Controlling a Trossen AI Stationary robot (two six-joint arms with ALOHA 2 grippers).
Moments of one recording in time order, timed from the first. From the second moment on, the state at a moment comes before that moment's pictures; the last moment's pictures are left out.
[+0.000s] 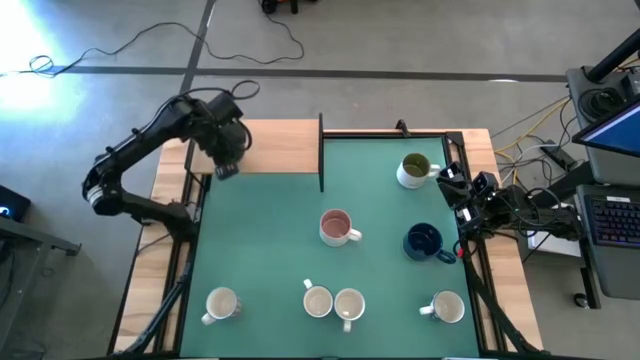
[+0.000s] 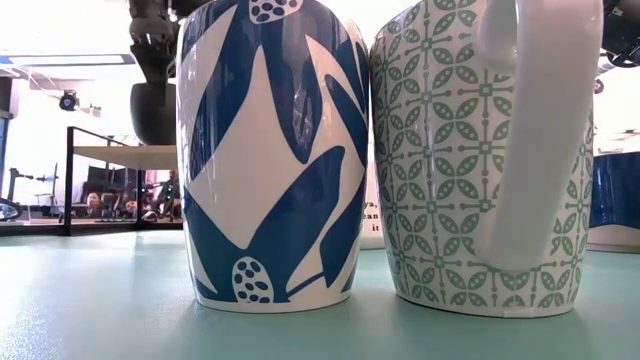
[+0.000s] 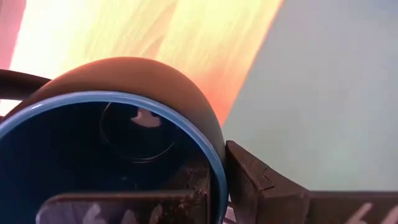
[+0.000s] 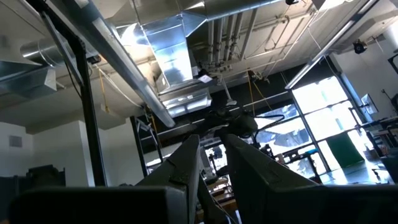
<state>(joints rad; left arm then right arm) 0.71 1.31 1.45 -1.48 -0.02 0.28 -0.06 0.03 0.01 0.64 0.08 0.29</state>
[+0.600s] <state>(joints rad) 0.83 1.36 1.47 -1.44 0.03 0.26 -0.06 0.03 0.01 0.64 0.08 0.29</state>
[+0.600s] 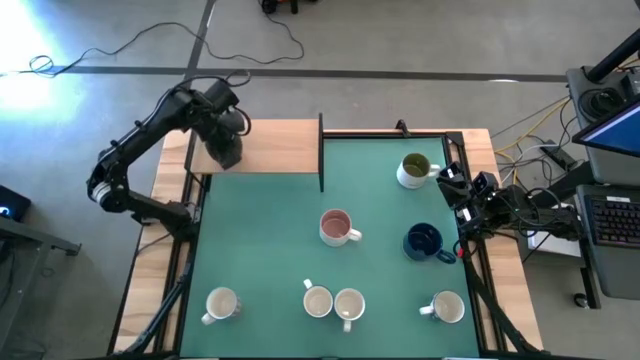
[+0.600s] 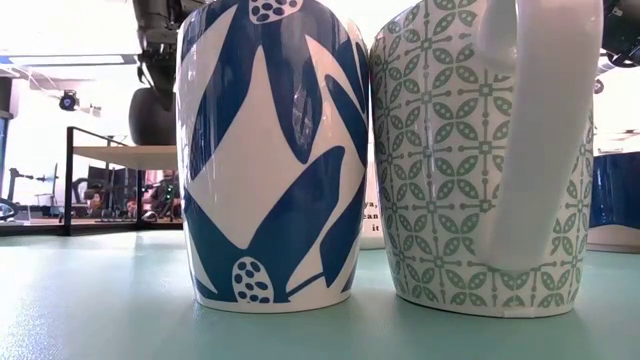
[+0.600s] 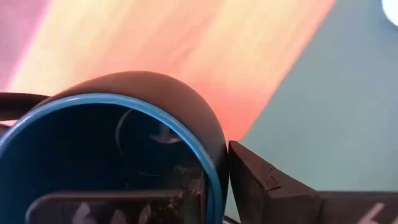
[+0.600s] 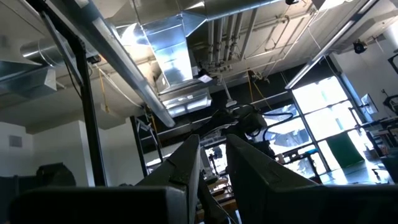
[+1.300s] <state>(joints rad) 0.93 1.41 1.47 -1.32 -0.07 0.26 -0.06 0.03 0.01 0.64 0.08 0.29</state>
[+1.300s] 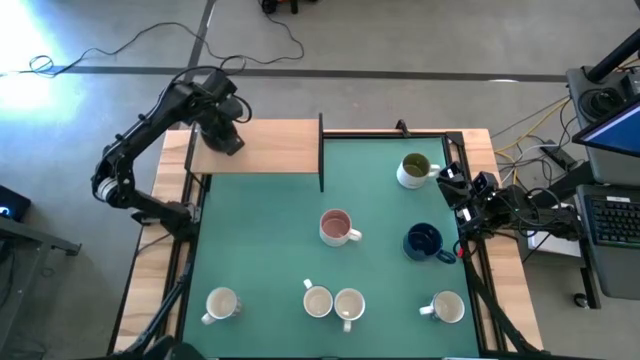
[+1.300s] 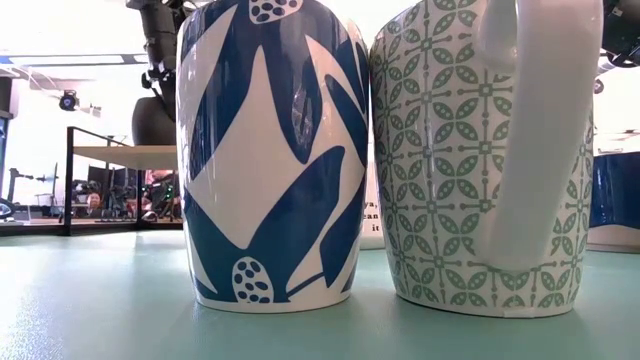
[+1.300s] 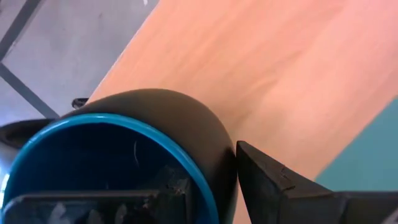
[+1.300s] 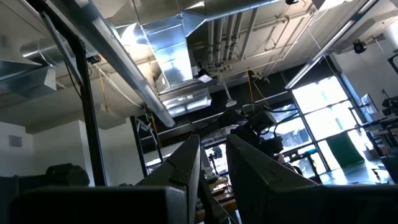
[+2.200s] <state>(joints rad) 1.04 1.42 1.47 -1.25 -0.08 0.36 -0.06 0.03 0.01 0.64 0.08 0.29</state>
